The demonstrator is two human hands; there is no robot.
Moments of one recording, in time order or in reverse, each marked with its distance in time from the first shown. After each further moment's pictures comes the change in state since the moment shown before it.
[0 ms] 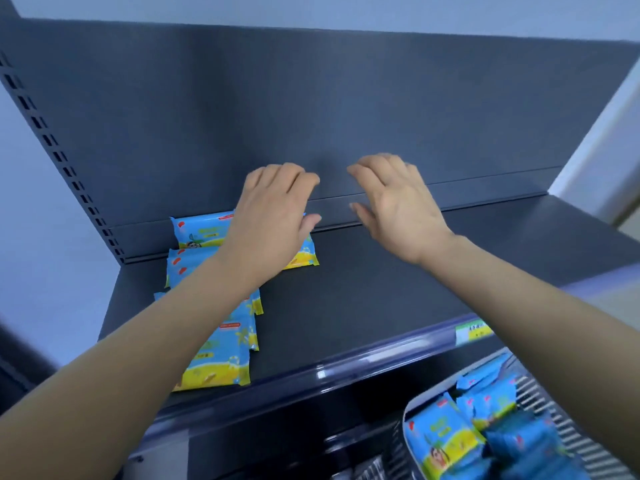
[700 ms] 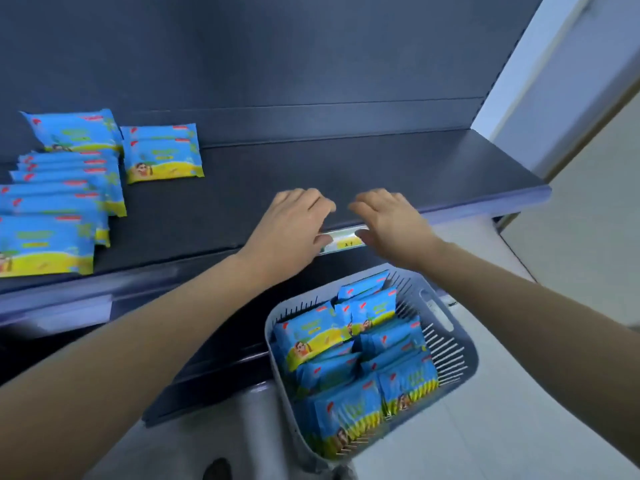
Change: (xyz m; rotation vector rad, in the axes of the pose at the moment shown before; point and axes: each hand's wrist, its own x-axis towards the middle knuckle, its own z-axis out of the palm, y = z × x) left_hand -0.044 0.236 0.092 -0.260 -0.284 0.088; right_hand -0.227 0.145 -0.003 -0.048 -0.439 -0.037
